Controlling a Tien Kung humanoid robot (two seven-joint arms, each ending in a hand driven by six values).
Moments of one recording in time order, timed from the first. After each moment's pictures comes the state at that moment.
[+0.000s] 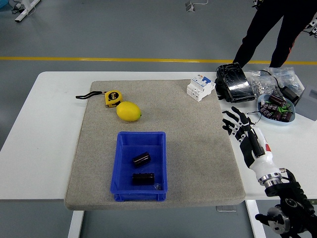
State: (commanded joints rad) left arm -0.17 0.11 -0.50 -0.25 0.86 0.25 0.27; right arm 0.12 -0.18 1.07 1.34 -0.87 -0.19 0.33
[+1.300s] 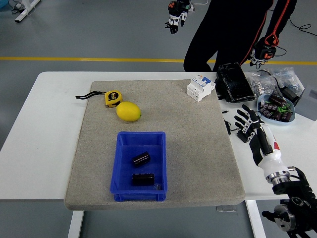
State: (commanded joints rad) left arm -0.18 0.11 -0.50 -0.25 0.86 0.25 0.27; right arm 0.13 -0.18 1.11 1.33 -0.90 -0.21 0.30
